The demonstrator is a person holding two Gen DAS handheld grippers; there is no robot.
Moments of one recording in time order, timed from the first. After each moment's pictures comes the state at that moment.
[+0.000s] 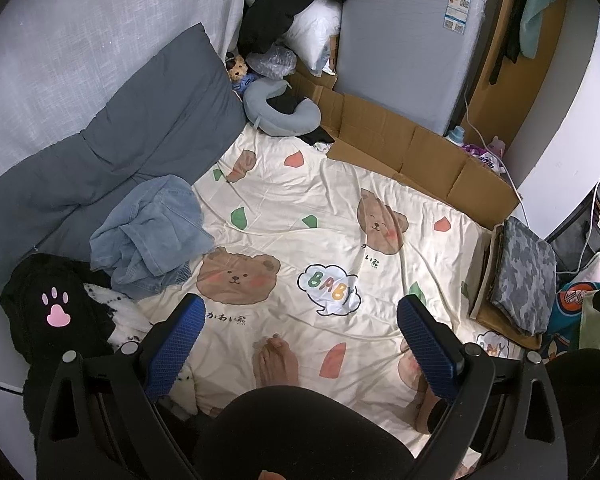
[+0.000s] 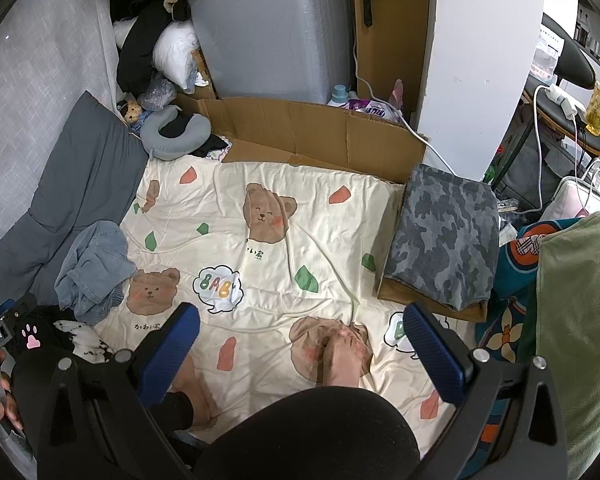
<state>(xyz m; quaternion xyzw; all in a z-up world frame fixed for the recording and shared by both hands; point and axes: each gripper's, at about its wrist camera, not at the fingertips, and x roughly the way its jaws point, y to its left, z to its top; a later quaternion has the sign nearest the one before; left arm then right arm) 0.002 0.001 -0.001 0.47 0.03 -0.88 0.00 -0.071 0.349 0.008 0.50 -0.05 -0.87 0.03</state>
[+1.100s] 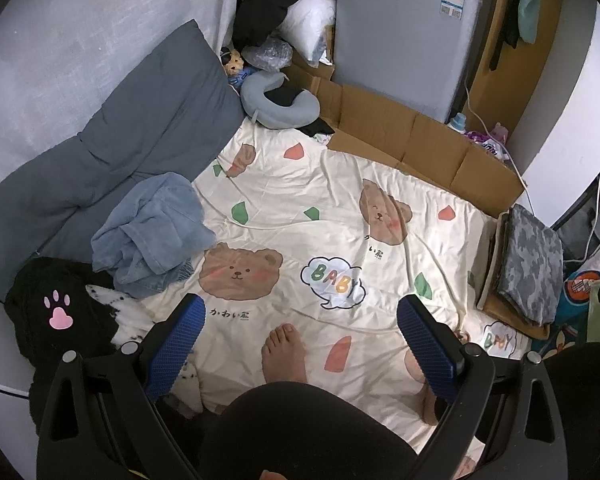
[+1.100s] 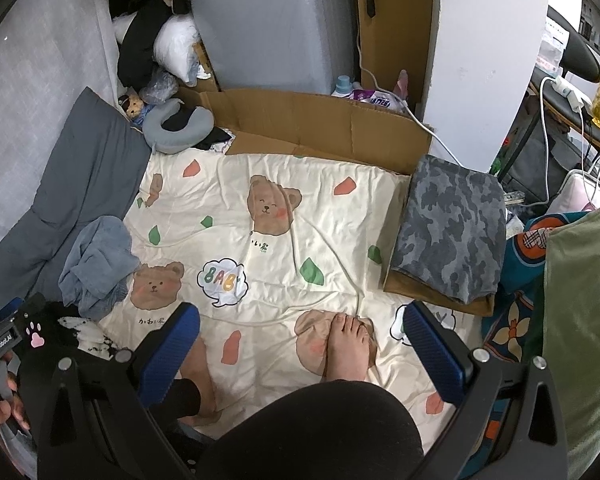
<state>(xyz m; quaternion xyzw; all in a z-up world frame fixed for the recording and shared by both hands) -0.005 0.012 -0.010 0.49 0.00 -0.87 0.02 -0.076 0.350 0.001 0.51 -0.06 -0.86 0.04</state>
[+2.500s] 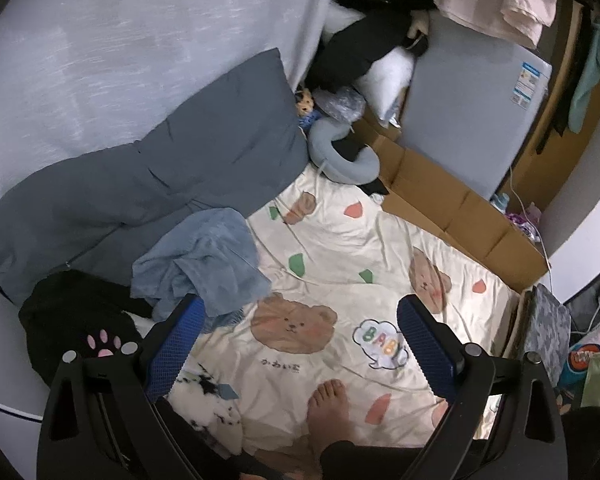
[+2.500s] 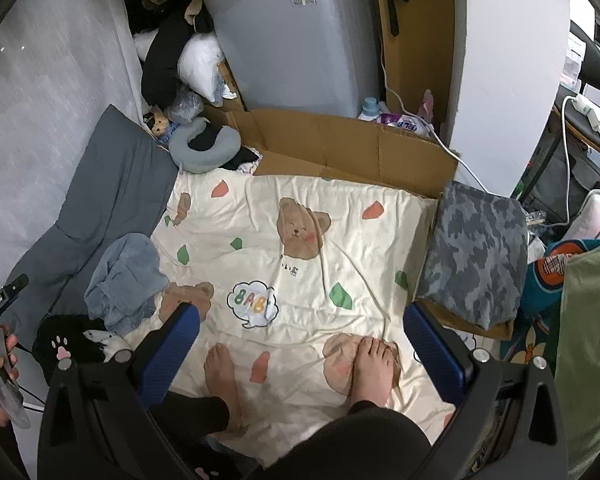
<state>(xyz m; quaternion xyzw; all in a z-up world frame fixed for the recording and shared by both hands) -0.038 -0.162 0.034 0.42 0.08 -0.90 0.07 -0.107 0.330 0.038 0.49 -0.08 -0.87 0.08</state>
